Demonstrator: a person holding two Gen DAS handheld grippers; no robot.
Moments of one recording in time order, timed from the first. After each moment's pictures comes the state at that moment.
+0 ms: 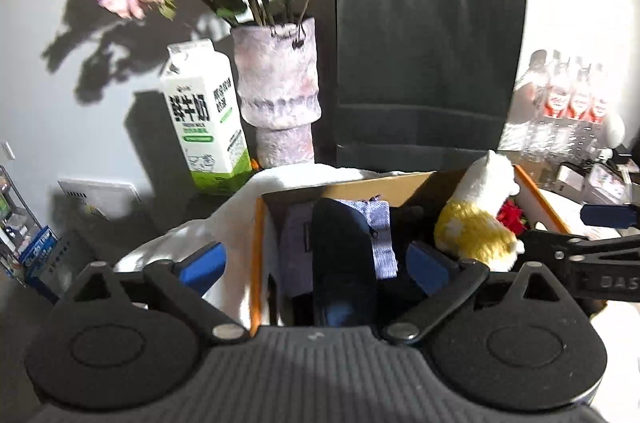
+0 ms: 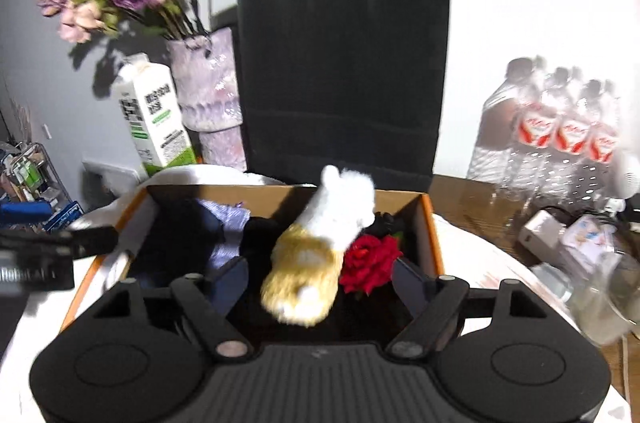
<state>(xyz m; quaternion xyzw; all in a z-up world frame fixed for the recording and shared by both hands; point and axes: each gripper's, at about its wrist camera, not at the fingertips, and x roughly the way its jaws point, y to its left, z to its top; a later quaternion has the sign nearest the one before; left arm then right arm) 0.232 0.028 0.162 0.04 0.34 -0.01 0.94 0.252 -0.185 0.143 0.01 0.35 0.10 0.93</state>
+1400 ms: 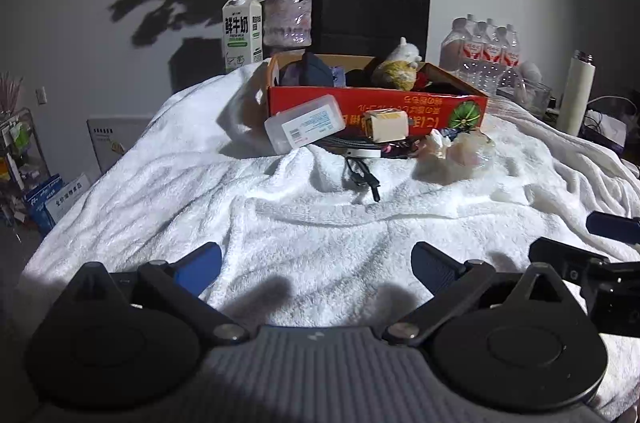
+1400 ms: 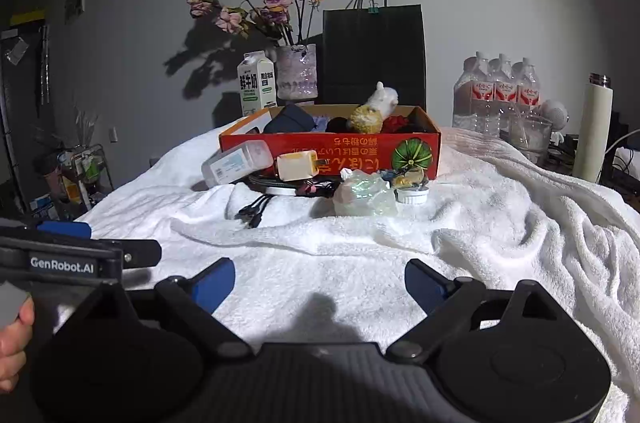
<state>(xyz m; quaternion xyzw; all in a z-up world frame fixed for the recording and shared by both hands) -0.105 0.018 0.052 0.00 0.29 -0.01 0.96 -0.122 -0.197 0.057 0.01 0.23 0.13 0.96</state>
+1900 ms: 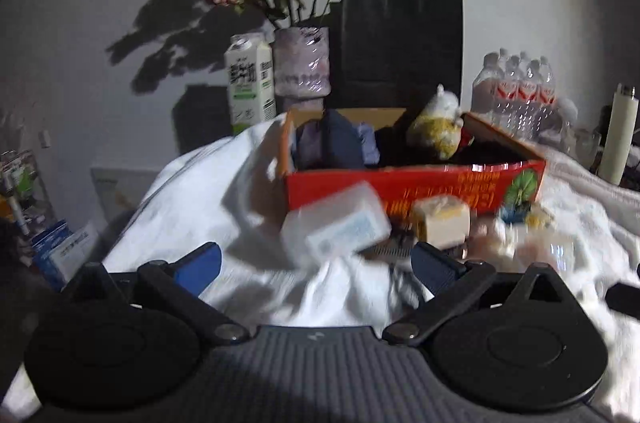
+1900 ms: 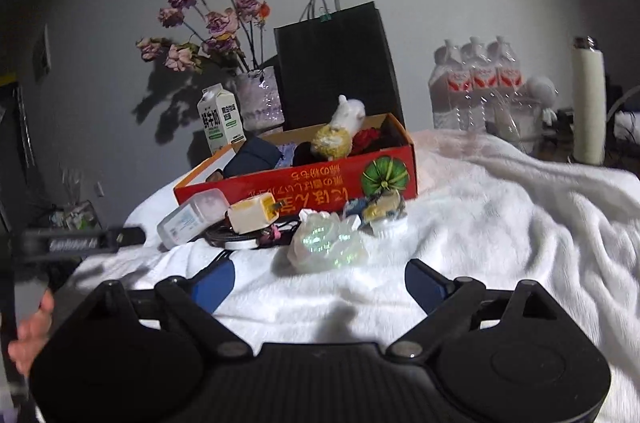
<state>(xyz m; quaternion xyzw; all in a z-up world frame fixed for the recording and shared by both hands) 0.012 0.031 0.074 0.02 0.23 0.00 0.97 -0.049 -0.225 0.055 0.09 0.21 0.12 0.97</state>
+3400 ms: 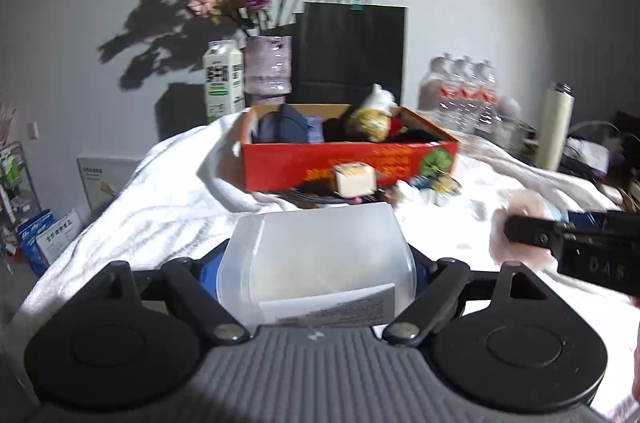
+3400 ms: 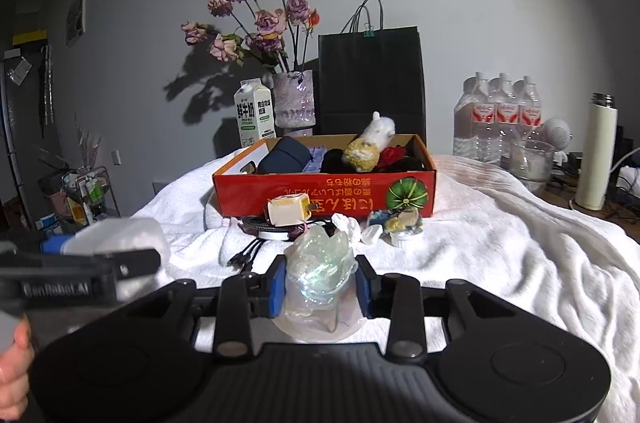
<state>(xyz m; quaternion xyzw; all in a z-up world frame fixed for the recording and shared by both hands) -0.117 -0.006 0.081 0.01 0.23 -0.04 0.97 -0.108 -0.213 0.089 0.03 0.21 0.14 0.97</state>
